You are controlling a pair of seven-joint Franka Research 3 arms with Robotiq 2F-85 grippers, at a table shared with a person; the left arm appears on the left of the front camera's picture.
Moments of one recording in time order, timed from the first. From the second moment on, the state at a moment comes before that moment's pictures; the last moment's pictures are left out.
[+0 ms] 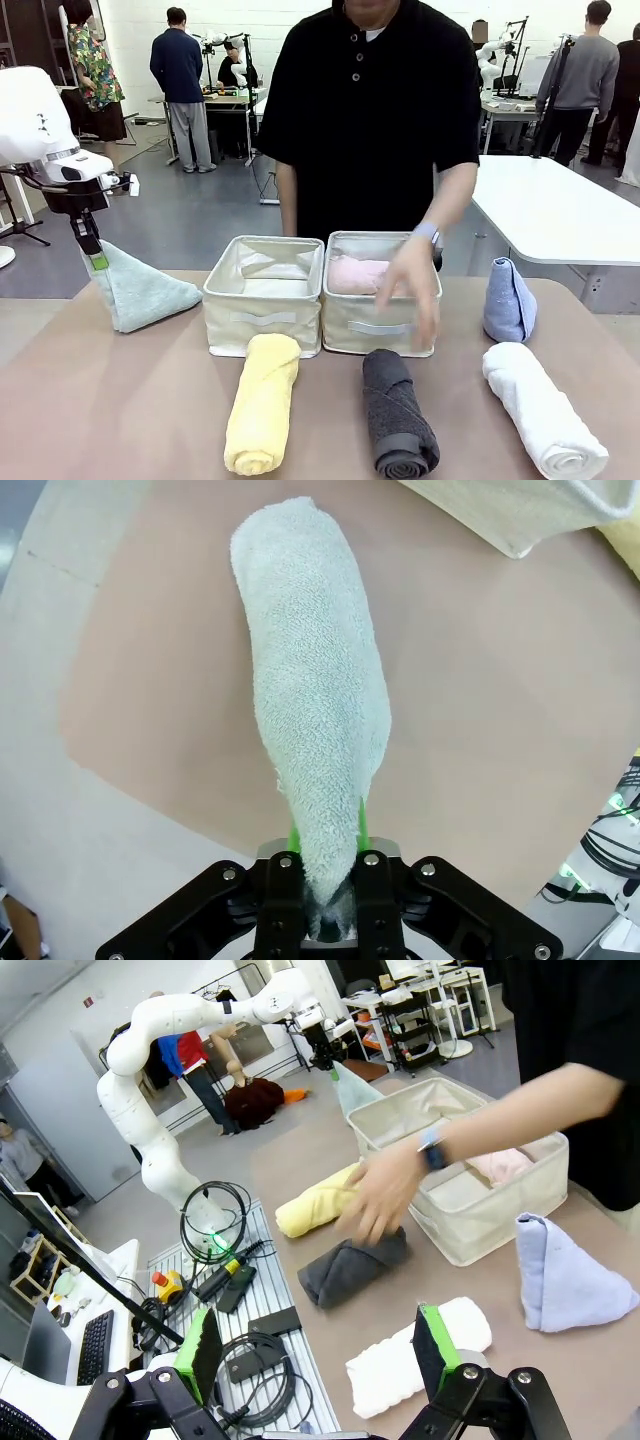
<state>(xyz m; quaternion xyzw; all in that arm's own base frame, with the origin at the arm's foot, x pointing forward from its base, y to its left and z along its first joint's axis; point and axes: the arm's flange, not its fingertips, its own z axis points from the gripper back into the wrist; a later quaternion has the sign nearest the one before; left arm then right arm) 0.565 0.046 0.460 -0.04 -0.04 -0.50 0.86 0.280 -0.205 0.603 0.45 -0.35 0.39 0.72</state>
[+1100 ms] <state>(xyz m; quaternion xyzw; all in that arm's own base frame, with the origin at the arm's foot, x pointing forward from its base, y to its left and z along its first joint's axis) 0.336 0.032 0.739 -0.02 -0.13 -0.67 0.73 0.279 -0.206 0.602 0.45 -0.35 0.39 0.72</state>
